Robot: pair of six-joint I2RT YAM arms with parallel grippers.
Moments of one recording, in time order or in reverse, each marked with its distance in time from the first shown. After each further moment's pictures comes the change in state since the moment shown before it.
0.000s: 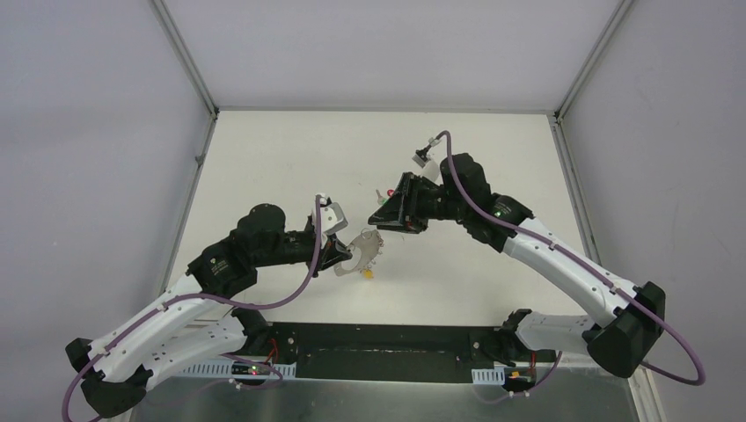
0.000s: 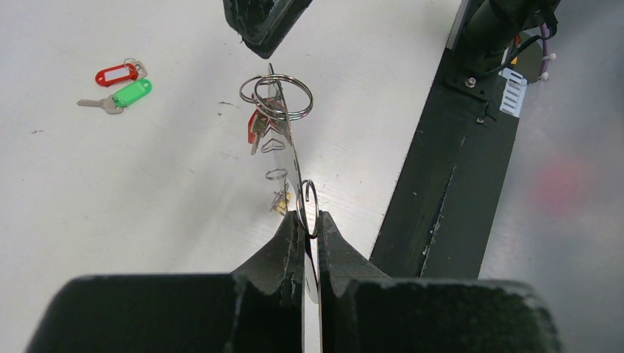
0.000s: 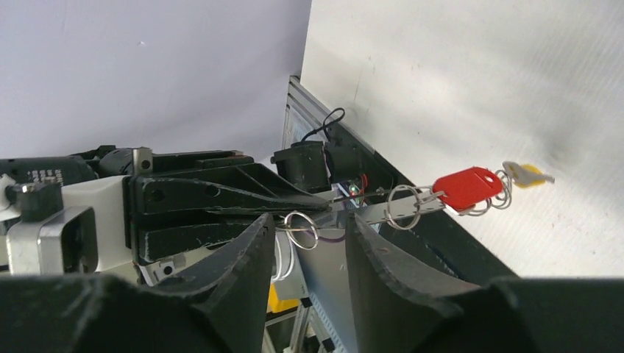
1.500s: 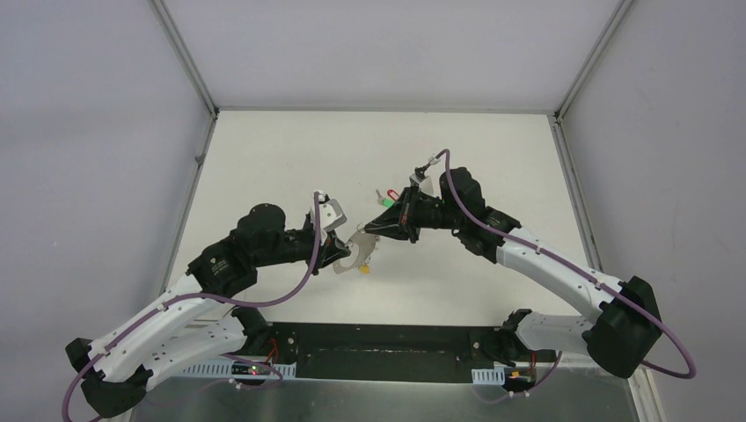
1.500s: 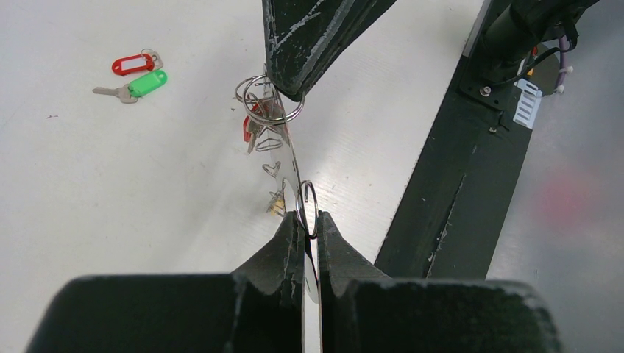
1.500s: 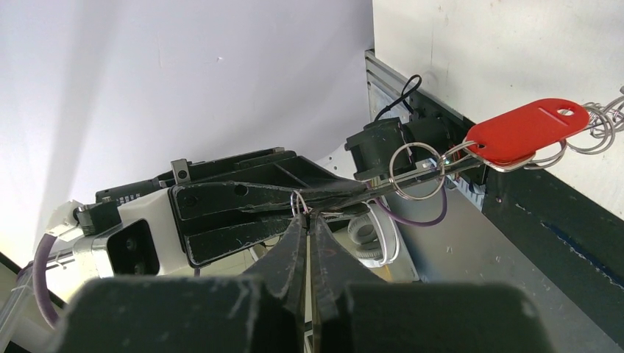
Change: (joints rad) left arm 0.000 0.002 0.000 0.000 -0.042 -0.021; right arm -0.007 0.009 -0.203 0.308 -0.118 0.449
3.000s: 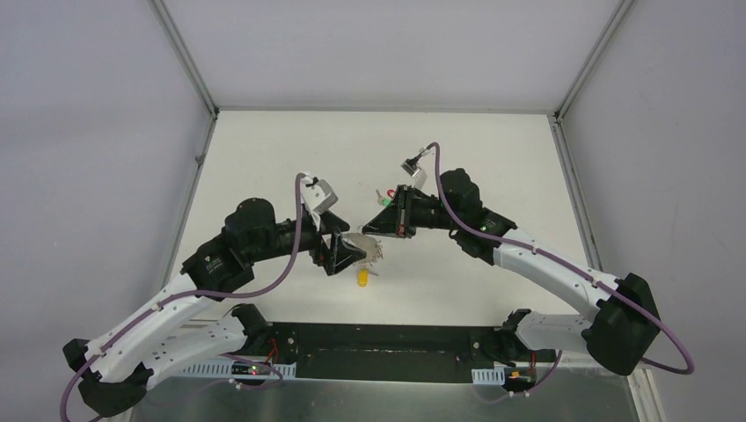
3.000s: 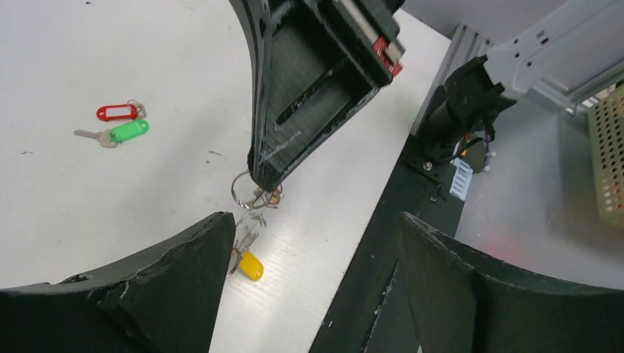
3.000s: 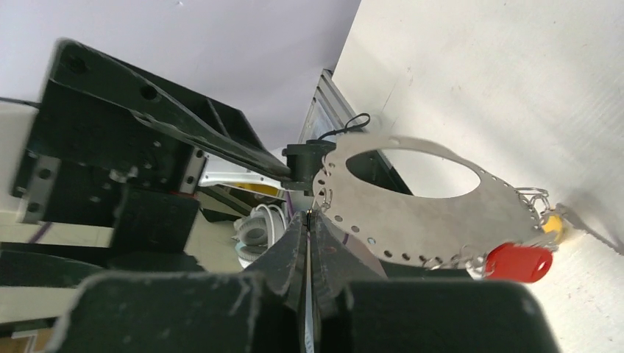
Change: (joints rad) left arm 0.000 0.001 0.039 0.106 0.002 -0.178; right arm 0.026 0.012 -0.011 0.106 0.019 -0.426
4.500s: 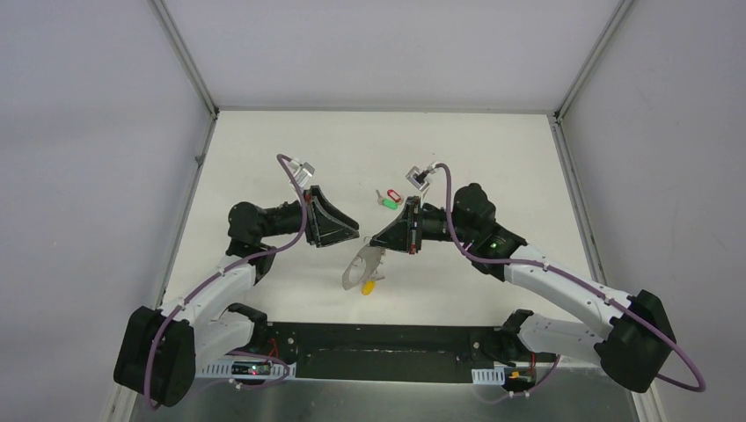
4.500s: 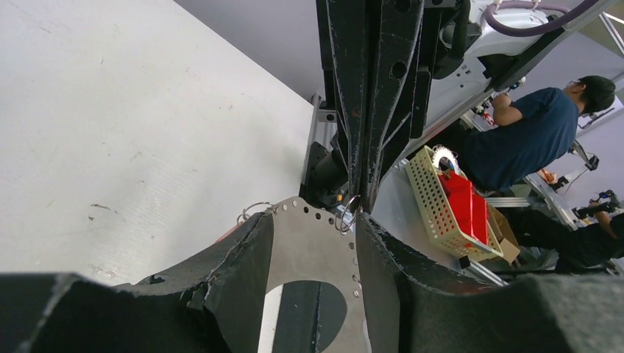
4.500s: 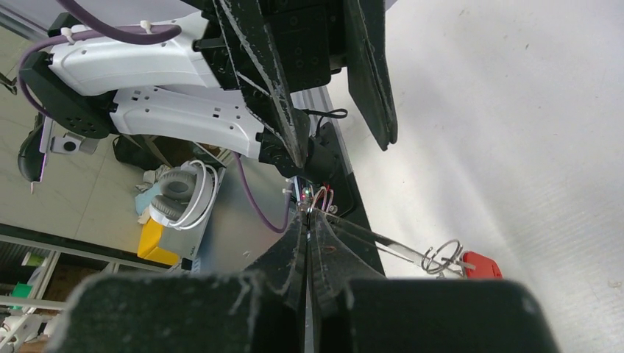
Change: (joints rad) left arm 0.502 0.292 -0.439 1.289 0.768 -0.802; right arm 0.011 -0.123 -0.148 0.167 -0.085 -0.357
